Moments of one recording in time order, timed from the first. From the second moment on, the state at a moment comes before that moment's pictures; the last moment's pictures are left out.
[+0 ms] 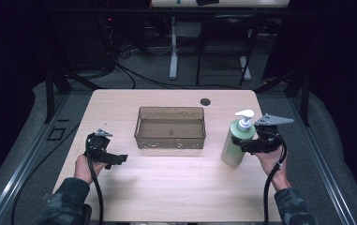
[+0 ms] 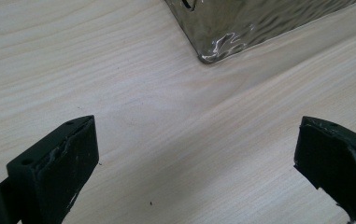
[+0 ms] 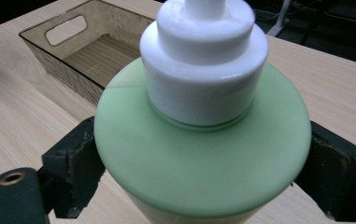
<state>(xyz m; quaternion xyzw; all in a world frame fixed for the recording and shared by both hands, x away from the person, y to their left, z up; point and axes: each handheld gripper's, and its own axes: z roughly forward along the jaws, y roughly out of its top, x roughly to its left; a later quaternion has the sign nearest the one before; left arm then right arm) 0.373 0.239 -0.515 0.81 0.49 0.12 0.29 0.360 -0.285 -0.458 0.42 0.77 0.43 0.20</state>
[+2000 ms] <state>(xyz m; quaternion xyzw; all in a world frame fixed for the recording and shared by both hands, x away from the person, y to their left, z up) 0.372 0.239 -0.515 0.81 0.49 0.12 0.29 0.331 -0.202 -0.457 0.37 0.80 0.43 0.18</state>
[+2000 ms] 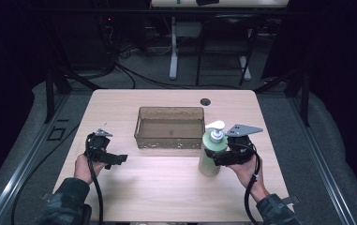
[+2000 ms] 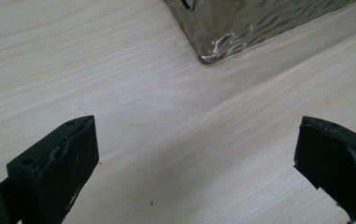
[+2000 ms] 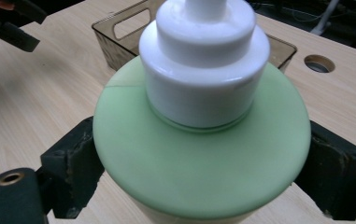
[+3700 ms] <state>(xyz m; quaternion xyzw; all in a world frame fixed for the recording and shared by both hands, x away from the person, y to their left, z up) 0.374 0.232 -0.517 0.82 0.48 0.12 0.29 0.345 -0.109 -0.462 0.35 0.80 0.45 0.18</state>
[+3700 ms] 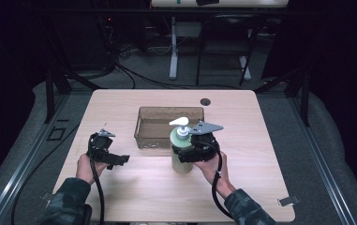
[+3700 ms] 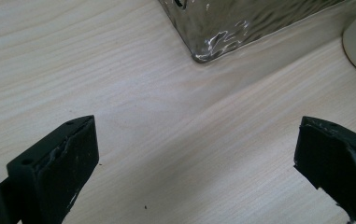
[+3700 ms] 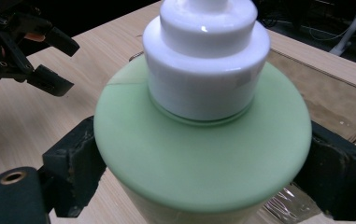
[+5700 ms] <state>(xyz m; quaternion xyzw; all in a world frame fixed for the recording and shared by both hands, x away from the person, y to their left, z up) 0.382 0.185 -0.441 0.87 0.38 0.06 0.31 0.339 -0.285 -0.510 0.46 0.82 0.30 0.14</state>
